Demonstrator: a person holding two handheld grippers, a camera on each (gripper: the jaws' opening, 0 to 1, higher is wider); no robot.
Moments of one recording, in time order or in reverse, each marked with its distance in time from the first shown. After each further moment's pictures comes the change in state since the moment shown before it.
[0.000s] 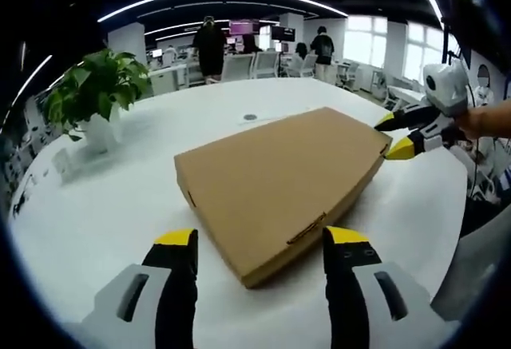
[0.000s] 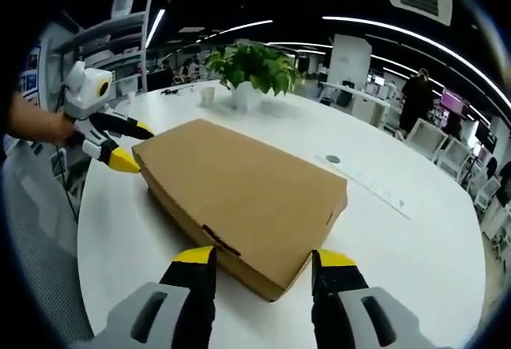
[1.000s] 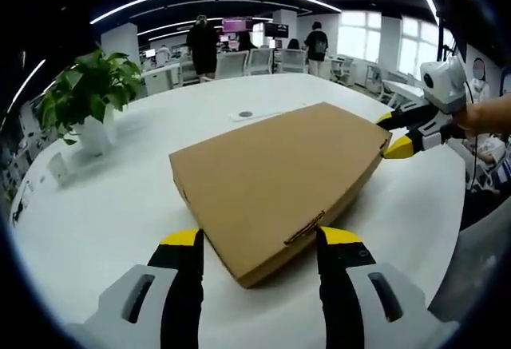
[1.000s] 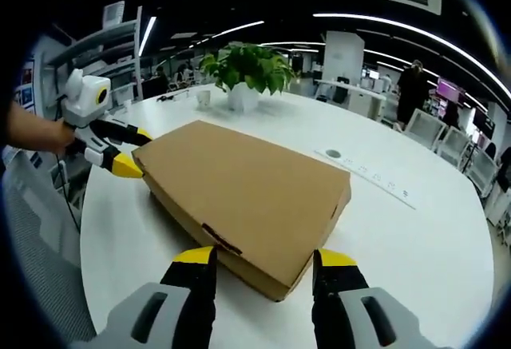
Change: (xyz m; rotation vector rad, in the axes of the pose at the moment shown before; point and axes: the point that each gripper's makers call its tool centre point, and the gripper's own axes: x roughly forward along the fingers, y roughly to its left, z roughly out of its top) left arm 0.004 0.000 -0.003 0.033 0.023 -0.025; right arm 0.003 0.007 -0.005 0.066 -0.010 -0.001
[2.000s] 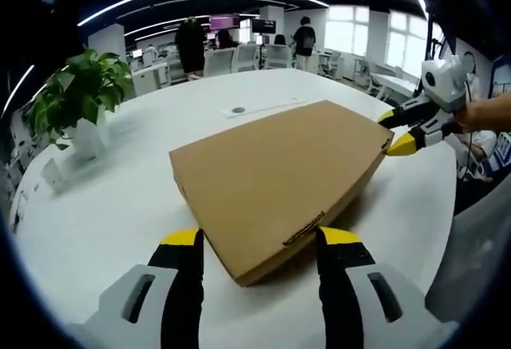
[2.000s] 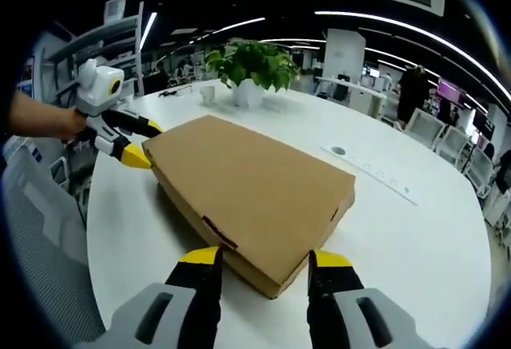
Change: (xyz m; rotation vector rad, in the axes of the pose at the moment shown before) left arm -0.010 0.006 -0.005 0.042 0.026 -0.066; right arm -0.011 0.023 -0.005 -0.010 0.021 -0.005
